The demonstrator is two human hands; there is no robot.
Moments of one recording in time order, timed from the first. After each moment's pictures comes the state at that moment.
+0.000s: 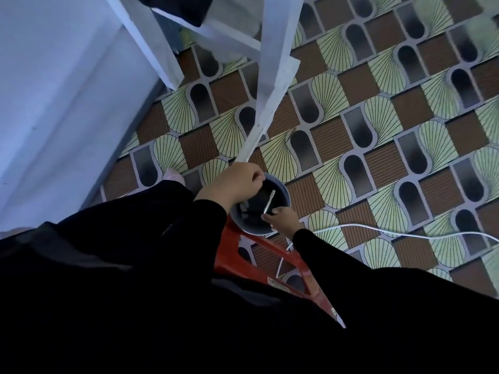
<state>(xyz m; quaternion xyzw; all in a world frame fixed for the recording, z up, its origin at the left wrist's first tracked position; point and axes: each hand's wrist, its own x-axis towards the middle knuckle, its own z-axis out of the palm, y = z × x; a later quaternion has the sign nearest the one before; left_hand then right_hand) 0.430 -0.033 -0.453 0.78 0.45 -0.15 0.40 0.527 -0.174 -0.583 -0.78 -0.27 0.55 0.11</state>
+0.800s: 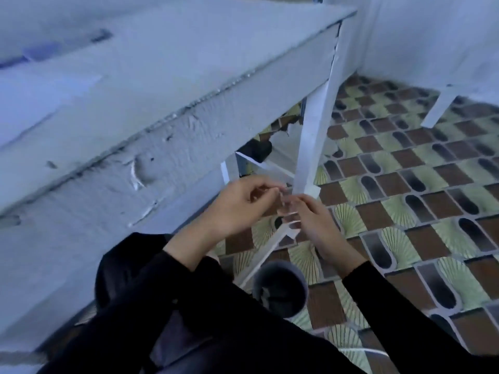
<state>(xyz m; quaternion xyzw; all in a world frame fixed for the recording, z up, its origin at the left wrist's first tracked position) 0.371 -0.107 -0.190 0.78 0.42 0.26 0.38 0.531 -0.138 -0.269 -0.59 -0.38 0.51 0.50</state>
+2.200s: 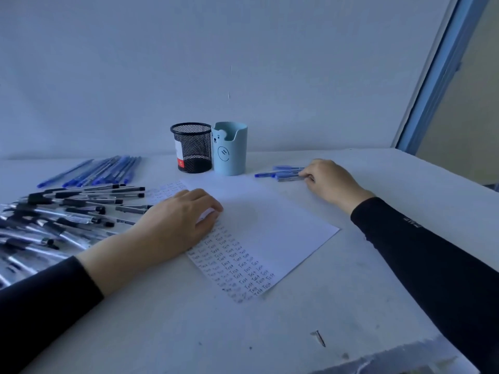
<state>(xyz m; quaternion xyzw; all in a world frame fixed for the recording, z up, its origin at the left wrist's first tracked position) 0.041 -0.093 -0.038 0.69 0.70 0.18 -0.04 0.274 0.142 -0.025 -0.41 -0.89 -0.05 0.17</state>
